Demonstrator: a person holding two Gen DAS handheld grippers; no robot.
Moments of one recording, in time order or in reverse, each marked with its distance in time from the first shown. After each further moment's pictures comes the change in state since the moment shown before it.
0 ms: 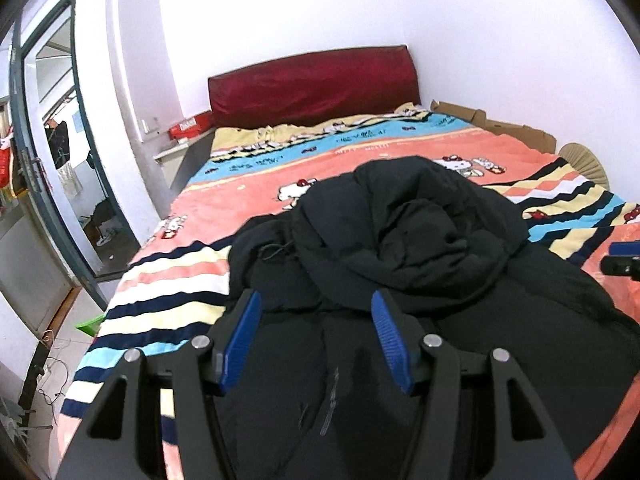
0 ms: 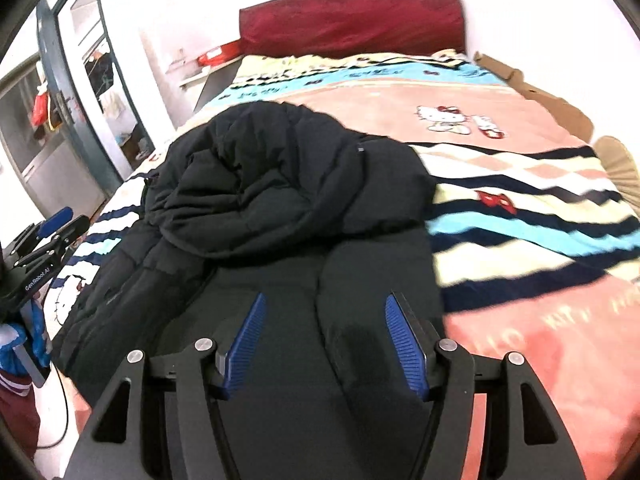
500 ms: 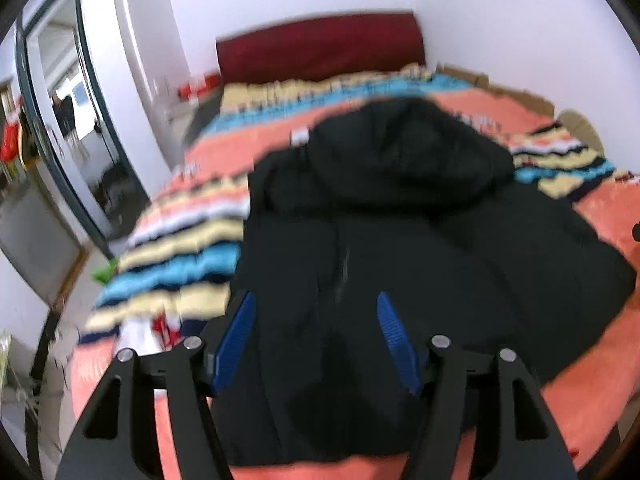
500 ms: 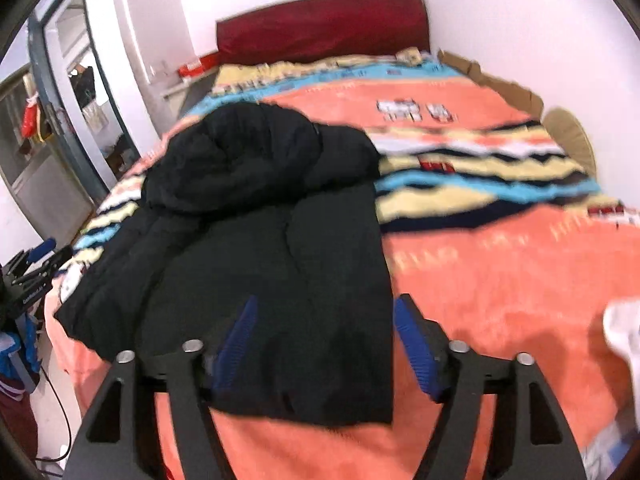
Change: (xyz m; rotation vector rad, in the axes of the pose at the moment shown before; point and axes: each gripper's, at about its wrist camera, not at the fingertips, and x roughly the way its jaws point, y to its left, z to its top) left arm -0.048 0.010 -0.074 -0.016 0.194 0.012; right arm -0.060 -0.027 -0.079 0.066 0.042 -0.084
